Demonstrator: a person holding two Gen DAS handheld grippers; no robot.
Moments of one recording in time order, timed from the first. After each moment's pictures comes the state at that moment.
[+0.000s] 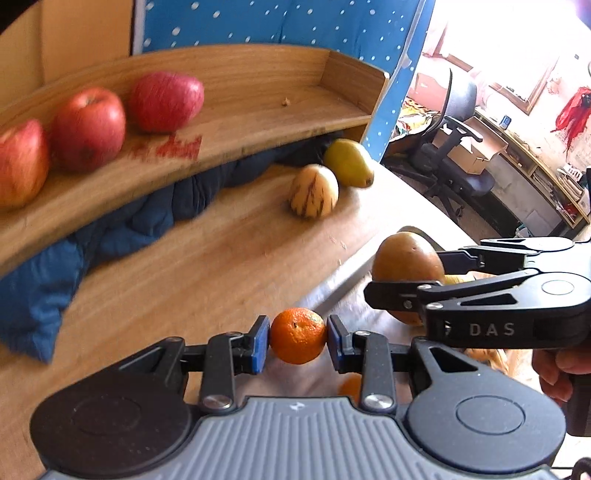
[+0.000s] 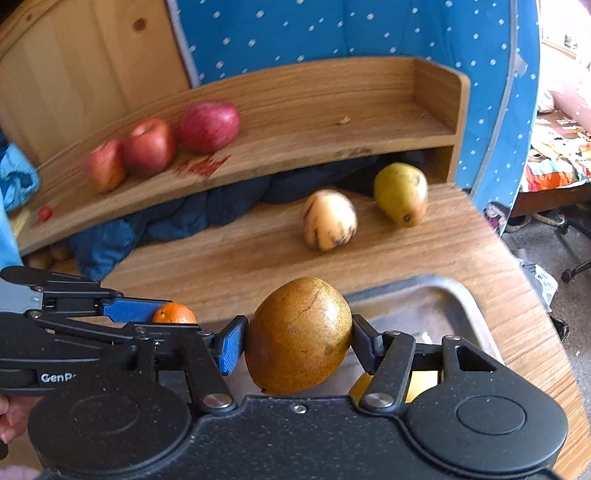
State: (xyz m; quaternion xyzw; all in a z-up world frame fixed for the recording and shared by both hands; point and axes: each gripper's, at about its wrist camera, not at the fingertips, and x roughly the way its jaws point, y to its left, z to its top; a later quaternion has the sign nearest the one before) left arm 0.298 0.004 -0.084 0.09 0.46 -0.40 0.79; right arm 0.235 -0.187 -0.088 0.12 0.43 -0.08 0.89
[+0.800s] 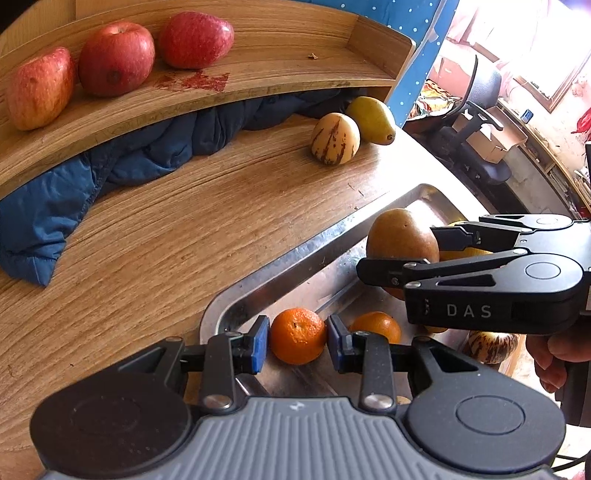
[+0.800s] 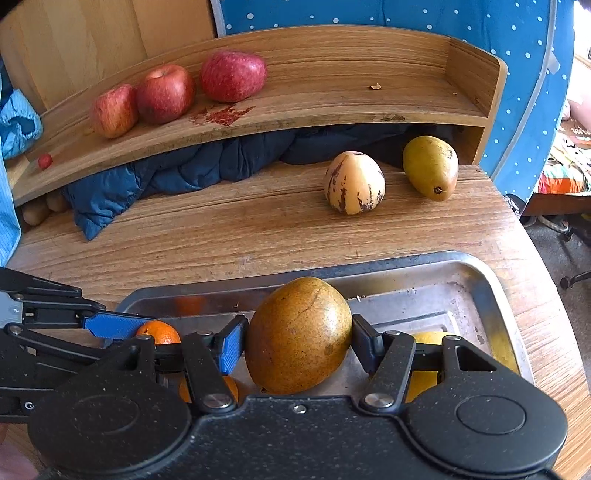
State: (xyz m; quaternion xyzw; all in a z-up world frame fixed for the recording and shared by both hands) left arm 0.286 0.018 -0.106 0.08 0.51 -0.37 0.77; right arm 0.244 -0.164 -0.110 0.07 0.47 -0.07 0.88
